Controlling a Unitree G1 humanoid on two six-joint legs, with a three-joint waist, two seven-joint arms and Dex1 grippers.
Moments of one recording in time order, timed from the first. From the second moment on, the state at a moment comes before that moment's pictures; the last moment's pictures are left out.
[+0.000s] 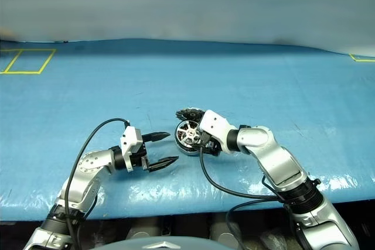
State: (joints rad) left arm -0.07 0.44 -0.15 -0.05 -0.31 0.12 -0.99; right arm -0.34 -0.59 0.34 -0.36 0.18 0.68 0.79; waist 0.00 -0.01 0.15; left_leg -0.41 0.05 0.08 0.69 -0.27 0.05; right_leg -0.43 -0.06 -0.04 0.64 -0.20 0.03
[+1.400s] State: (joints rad) left arm -0.05 0.44 -0.17 -0.05 -0.32 0.13 -0.98; right arm -0.37 -0.53 0.33 -0.30 0.21 0.68 0.79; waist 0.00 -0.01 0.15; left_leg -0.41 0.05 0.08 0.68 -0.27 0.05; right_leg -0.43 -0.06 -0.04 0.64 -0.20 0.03
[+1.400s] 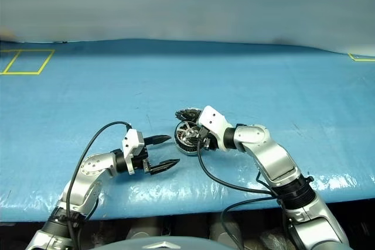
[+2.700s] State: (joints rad) left arm -0.06 0.43 -0.17 -0.01 -0.31 0.10 -0.98; right arm -0.66 -0.68 0.62 -0.31 -0.10 0.43 1.05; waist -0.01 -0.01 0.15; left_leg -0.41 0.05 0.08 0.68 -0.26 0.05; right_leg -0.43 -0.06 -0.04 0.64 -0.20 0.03
